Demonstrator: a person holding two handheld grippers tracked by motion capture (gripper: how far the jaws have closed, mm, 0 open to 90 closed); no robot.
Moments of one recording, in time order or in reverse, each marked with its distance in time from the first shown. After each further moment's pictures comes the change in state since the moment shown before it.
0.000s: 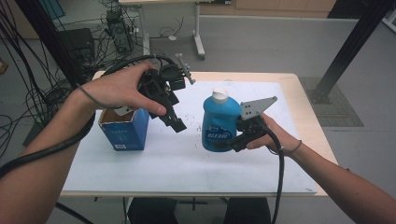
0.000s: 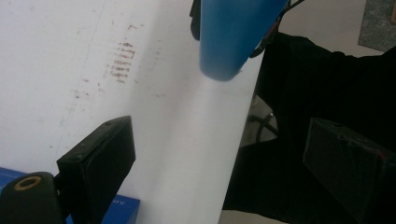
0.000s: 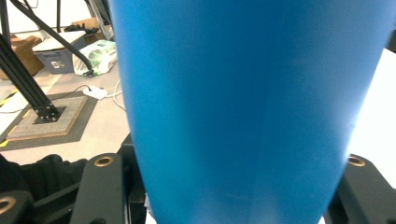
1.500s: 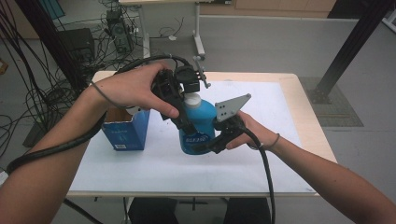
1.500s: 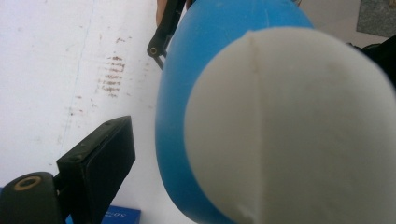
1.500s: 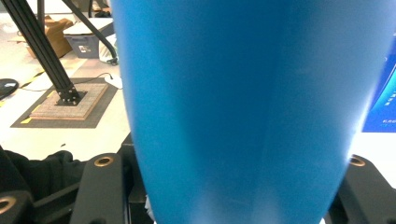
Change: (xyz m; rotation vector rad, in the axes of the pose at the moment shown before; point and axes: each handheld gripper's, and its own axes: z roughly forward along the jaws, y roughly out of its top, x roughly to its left) left arm -0.013 0.023 0.006 0.026 -0.005 0.062; right arm 0.004 0.027 0.048 0.022 0.112 -0.097
